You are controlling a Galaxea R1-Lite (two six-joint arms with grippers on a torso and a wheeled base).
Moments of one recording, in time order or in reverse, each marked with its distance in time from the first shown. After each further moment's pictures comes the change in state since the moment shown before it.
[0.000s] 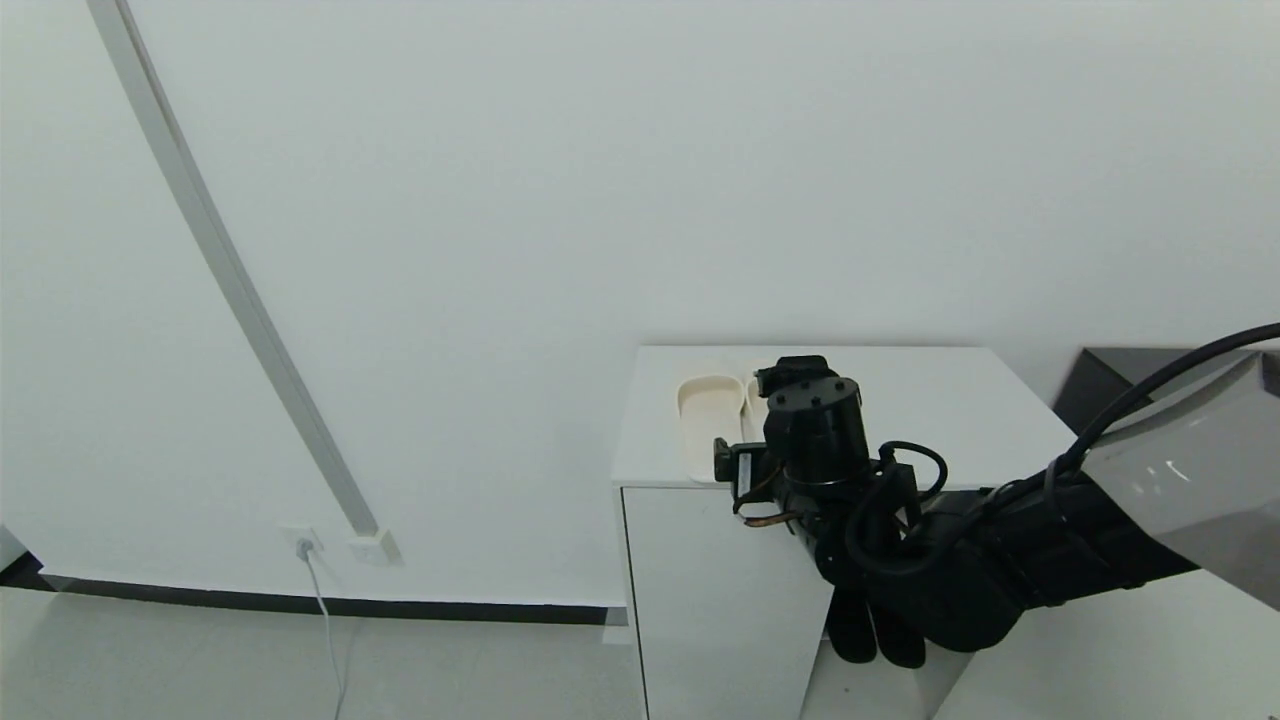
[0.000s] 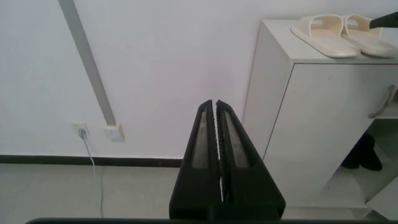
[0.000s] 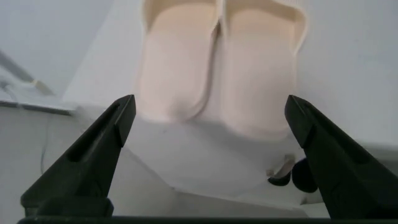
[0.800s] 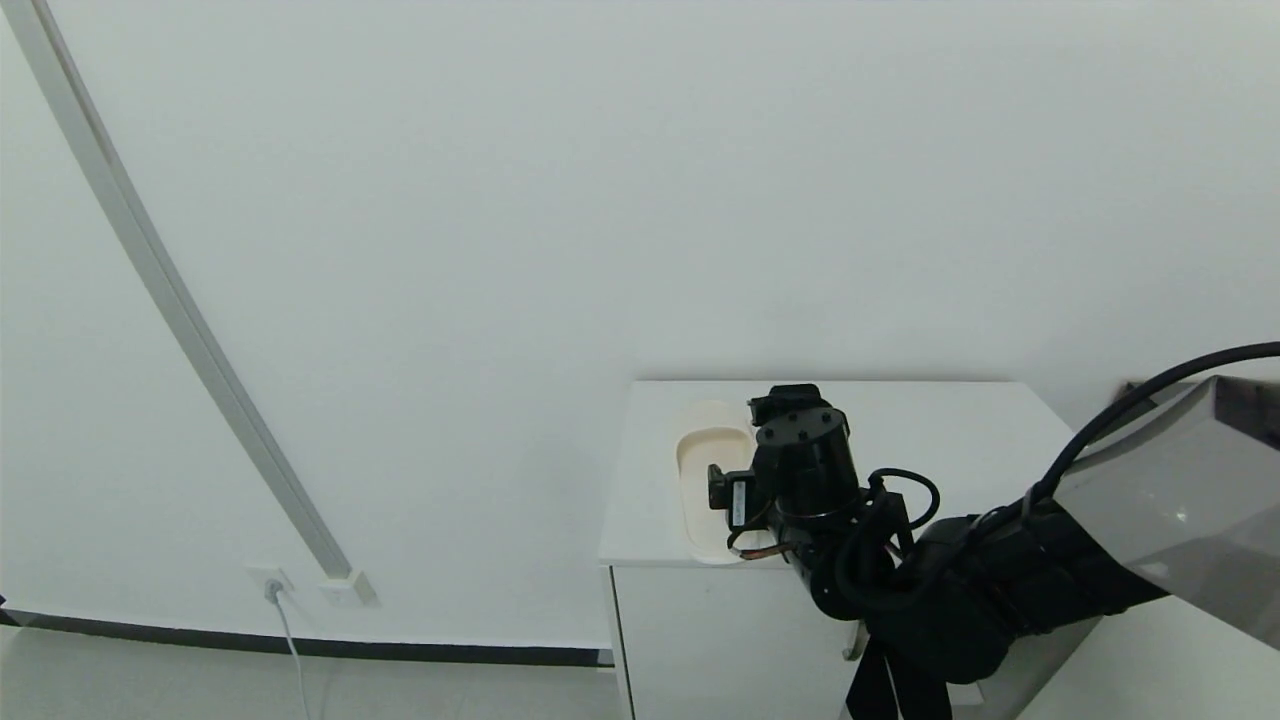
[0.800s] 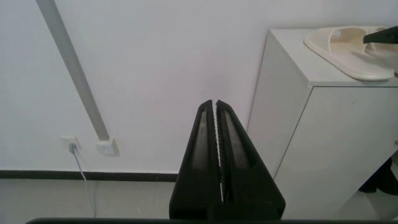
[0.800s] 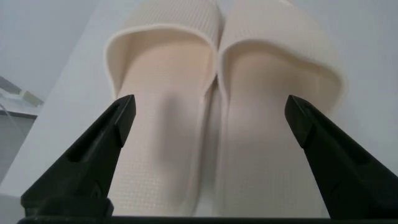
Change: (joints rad) left arm 0.000 0.000 0.000 0.000 0.001 -0.001; right arm 0.003 0.029 0.048 -0.025 0.006 0.039
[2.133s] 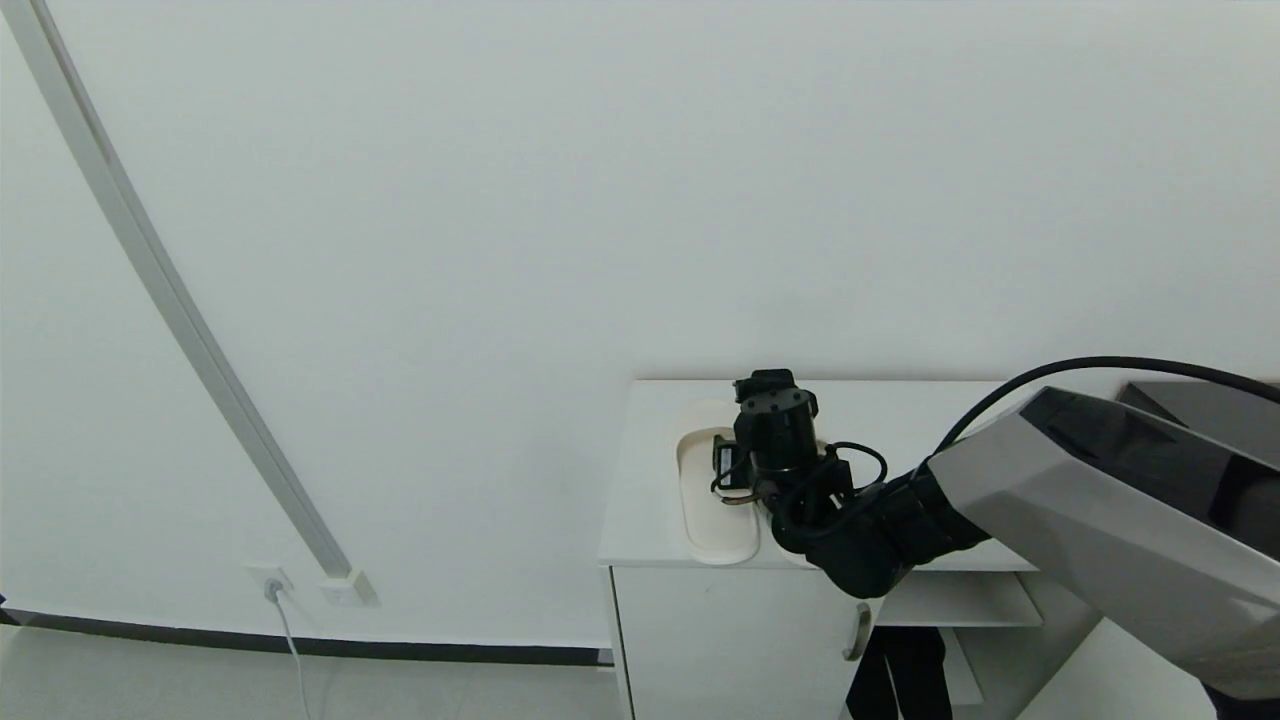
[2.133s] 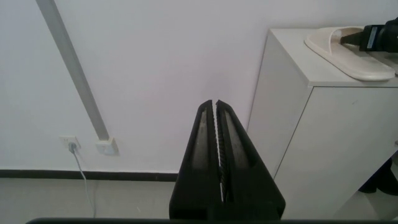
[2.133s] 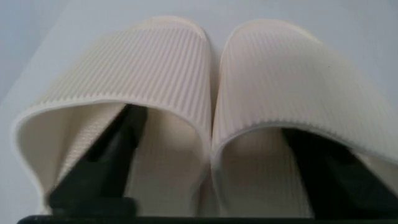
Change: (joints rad) left arm 0.000 0.000 0.000 0.000 0.000 -0.002; right arm -0.101 0.242 -0.304 -0.009 0.051 -0.076
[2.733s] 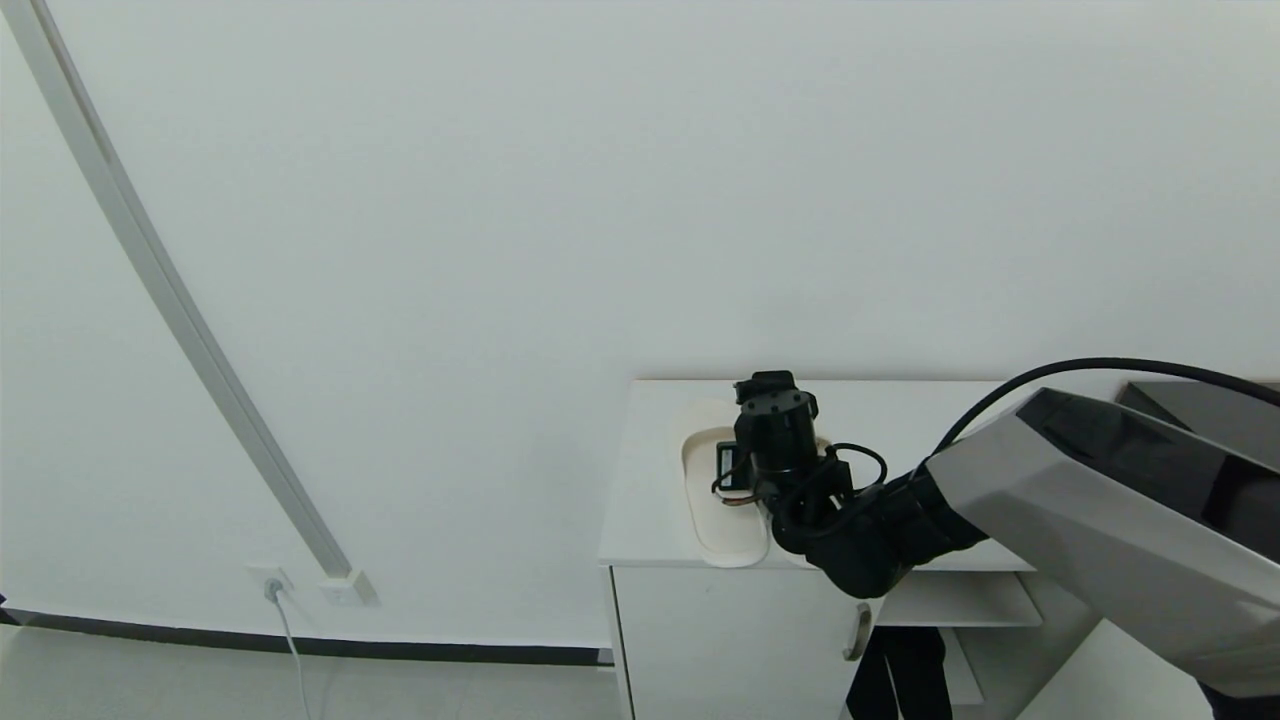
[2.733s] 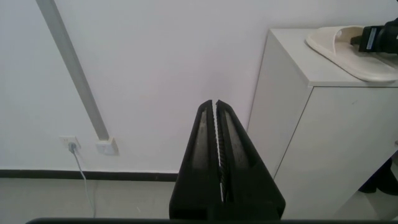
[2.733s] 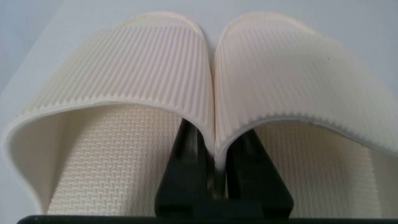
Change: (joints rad) left arm 0.000 0.000 0.000 0.000 0.000 0.000; right arm -0.003 0.001 0.002 -0.001 0.001 0.000
